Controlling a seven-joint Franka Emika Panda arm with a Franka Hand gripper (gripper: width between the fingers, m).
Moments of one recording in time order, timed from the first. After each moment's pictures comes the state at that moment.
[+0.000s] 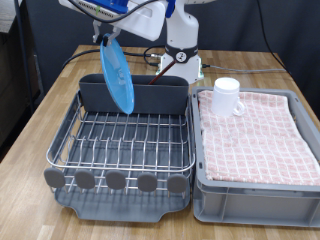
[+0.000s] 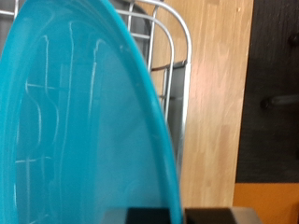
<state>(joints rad) 0.28 -0.16 -0.52 -2.26 -0.59 2.37 0.77</state>
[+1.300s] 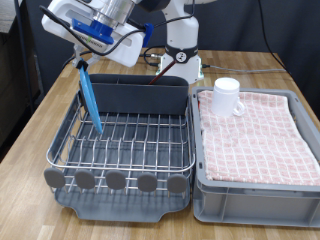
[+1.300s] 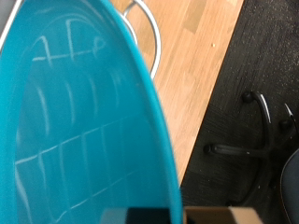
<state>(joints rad) 0.25 -0.04 -0.64 -2.34 -0.84 2.69 0.65</state>
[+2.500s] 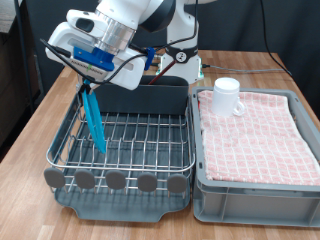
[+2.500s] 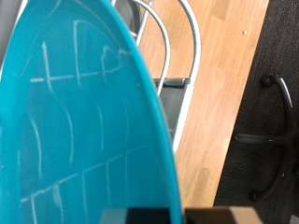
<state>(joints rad) 0.25 0.11 -0.62 -2.31 -0.75 2.75 0.72</state>
